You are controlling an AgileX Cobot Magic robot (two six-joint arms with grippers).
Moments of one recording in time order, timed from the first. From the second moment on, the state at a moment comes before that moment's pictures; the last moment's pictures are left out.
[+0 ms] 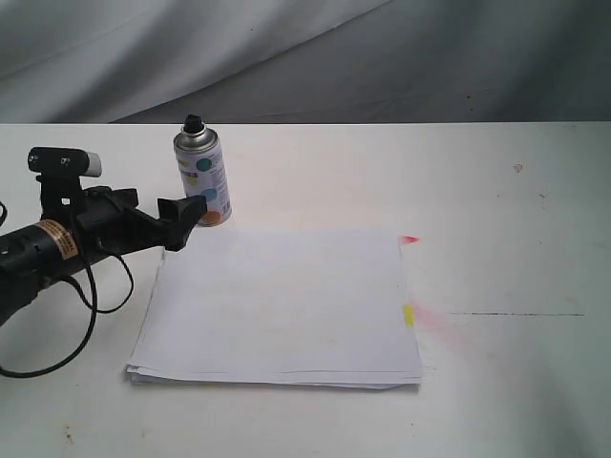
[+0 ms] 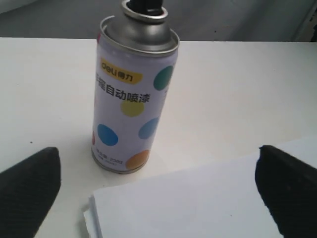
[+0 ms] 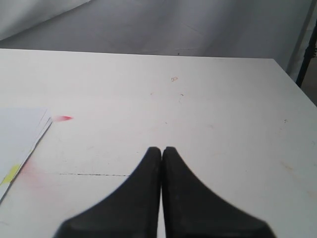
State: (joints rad) left arm -0.18 1.89 -0.62 0.43 -0.82 -0.45; right arm -0.04 0.17 0.00 0.05 0.21 -0.10
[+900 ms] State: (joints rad) left arm -0.18 2.11 -0.74 0.42 -0.98 -0.26; right arm -0.04 0.17 0.00 0.05 0.21 -0.10
